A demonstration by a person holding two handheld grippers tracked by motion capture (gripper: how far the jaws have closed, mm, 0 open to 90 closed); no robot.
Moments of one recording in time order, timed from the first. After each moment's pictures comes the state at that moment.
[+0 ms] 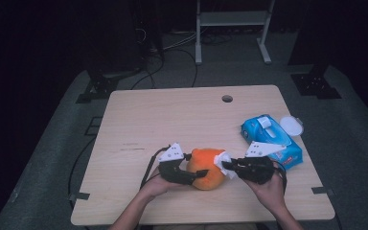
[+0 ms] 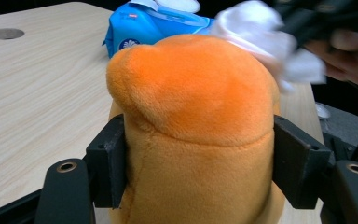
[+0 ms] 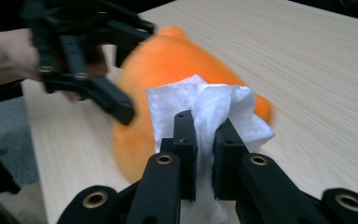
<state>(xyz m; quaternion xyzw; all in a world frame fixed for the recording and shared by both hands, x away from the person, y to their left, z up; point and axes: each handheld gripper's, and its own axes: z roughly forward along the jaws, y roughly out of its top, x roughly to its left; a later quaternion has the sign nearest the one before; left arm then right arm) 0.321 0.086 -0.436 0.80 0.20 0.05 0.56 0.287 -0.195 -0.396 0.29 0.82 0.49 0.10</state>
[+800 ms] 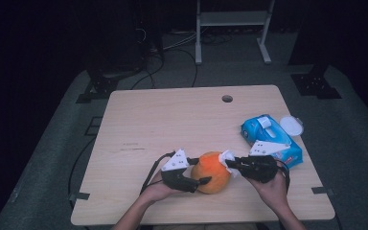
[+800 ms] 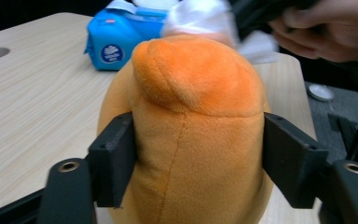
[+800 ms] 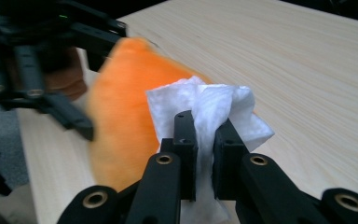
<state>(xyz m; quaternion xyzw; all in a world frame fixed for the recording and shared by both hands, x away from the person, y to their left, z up) 0.303 0.080 -0.432 0.82 0.16 0.07 0.55 0.291 -0.205 -0.397 0.30 0.81 0.49 0.11</state>
